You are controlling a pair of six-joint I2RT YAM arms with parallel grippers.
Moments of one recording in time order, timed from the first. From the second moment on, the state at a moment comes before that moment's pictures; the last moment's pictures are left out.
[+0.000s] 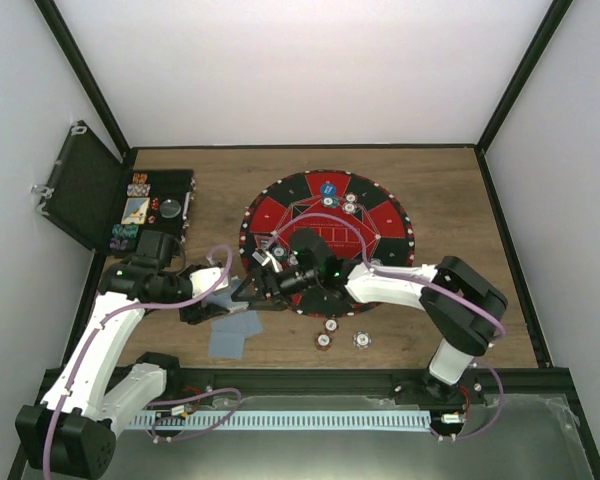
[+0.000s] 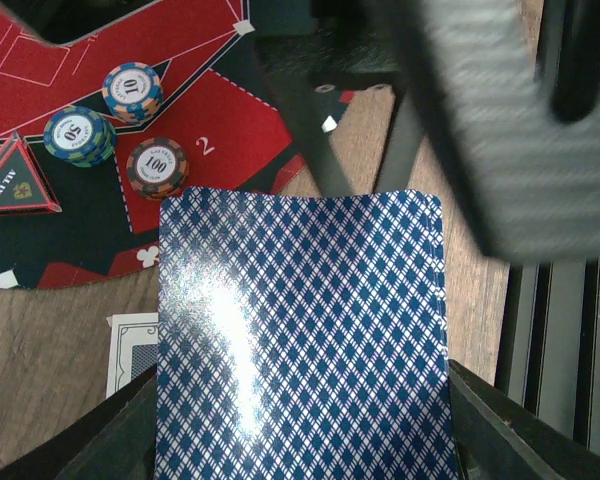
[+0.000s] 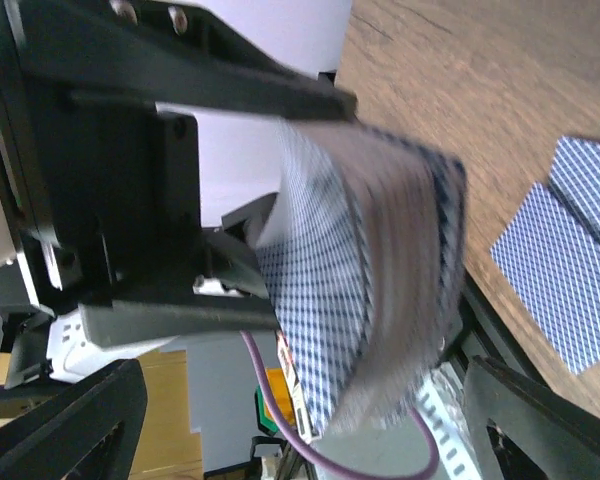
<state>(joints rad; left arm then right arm) -0.17 0.91 0.81 -1.11 0.63 1.05 0.95 1.65 0.89 0.34 -0.89 1.11</state>
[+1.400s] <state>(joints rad) -0.17 0.91 0.81 -1.11 0.65 1.04 0.91 1.78 0.93 0.40 -0.84 1.12</state>
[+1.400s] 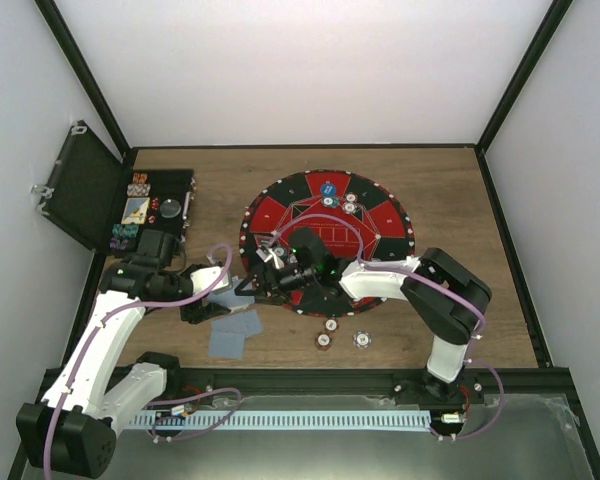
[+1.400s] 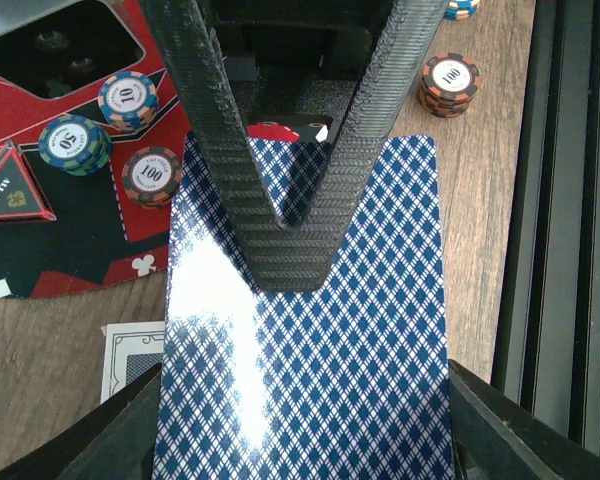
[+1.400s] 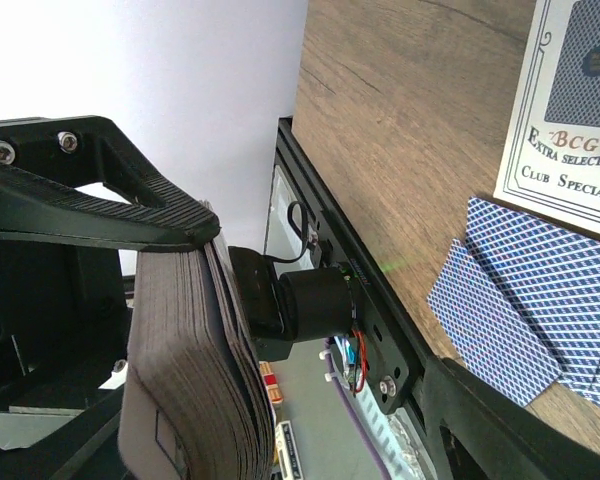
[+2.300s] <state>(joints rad) -0.17 0.91 0.81 -1.09 0.65 1.02 0.89 1.60 0.89 0.33 -0.79 1.12</state>
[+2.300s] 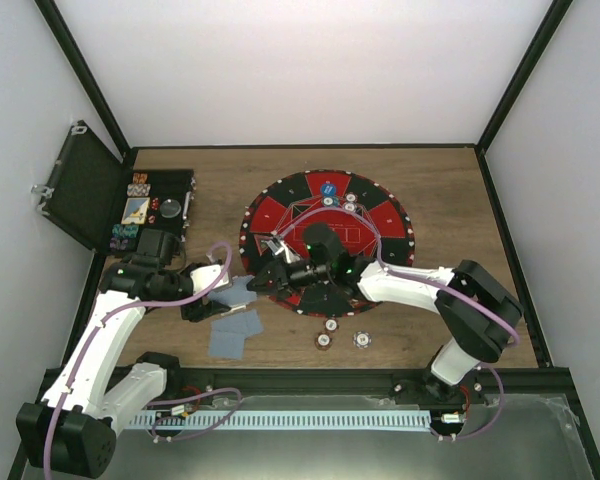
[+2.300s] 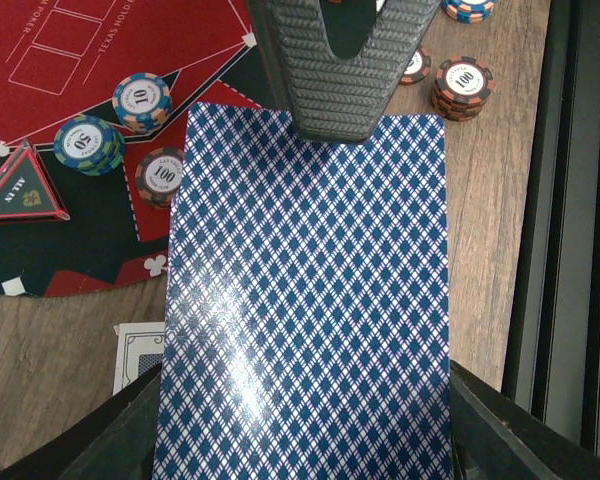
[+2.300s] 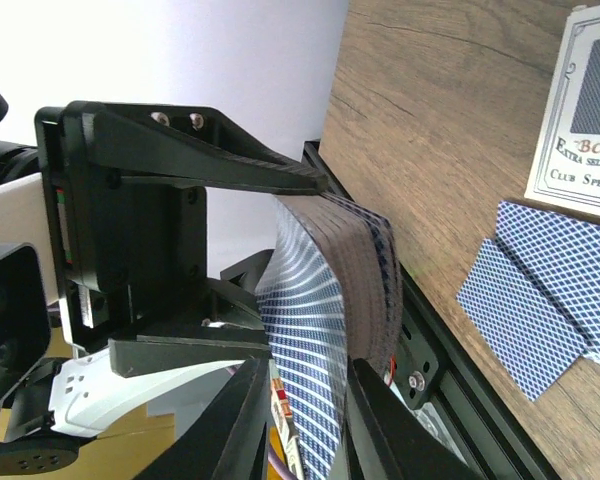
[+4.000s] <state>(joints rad) -0.17 0.89 0.79 -1.09 0.61 1.02 0.52 1.92 1.33 -0.01 -0.95 0.82</state>
